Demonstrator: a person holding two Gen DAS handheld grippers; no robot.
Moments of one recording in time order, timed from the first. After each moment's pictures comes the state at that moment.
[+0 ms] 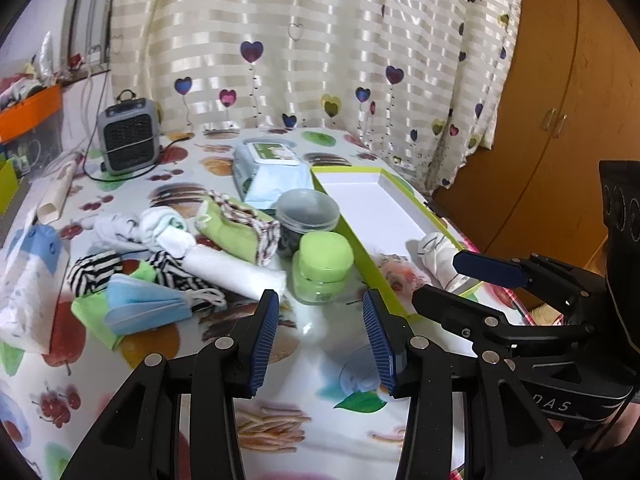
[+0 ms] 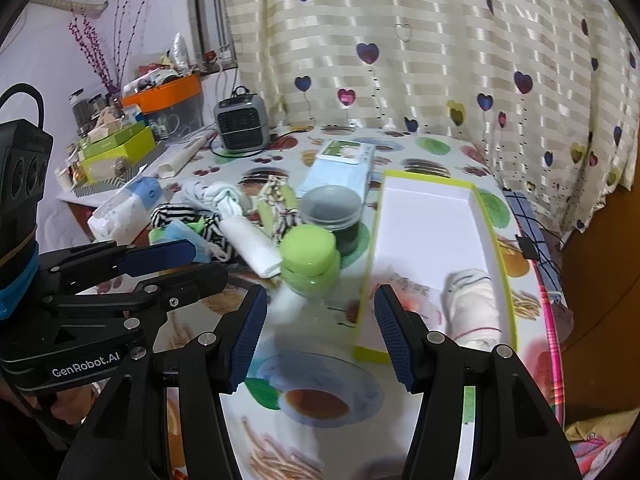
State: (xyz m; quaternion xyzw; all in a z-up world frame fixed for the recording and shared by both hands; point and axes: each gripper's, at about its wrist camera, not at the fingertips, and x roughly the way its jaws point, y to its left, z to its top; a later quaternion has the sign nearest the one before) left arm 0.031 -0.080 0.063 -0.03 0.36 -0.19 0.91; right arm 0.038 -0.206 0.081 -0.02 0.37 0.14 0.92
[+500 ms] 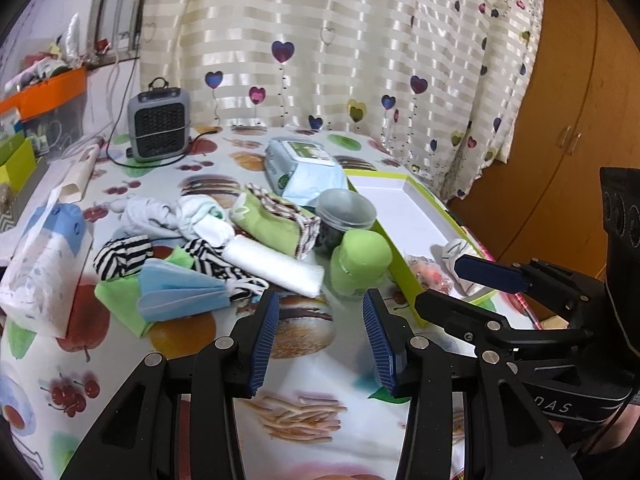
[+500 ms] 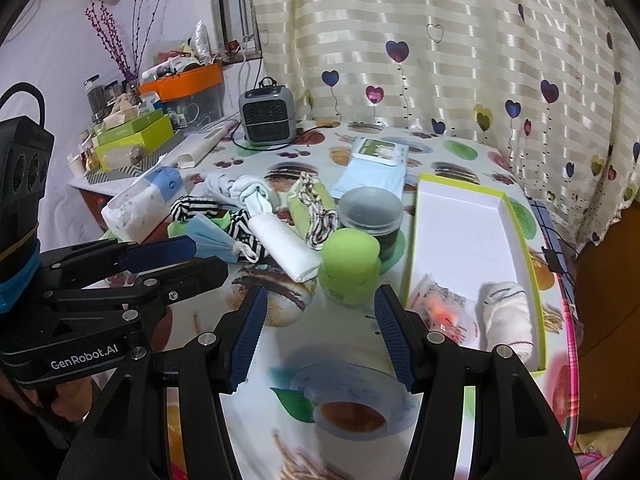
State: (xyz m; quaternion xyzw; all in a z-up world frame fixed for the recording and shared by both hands) left arm 0.030 -0.046 0.057 -0.05 0.36 -0.16 0.92; right arm 0.046 -0.177 0.078 -0.03 0.37 0.17 0.91
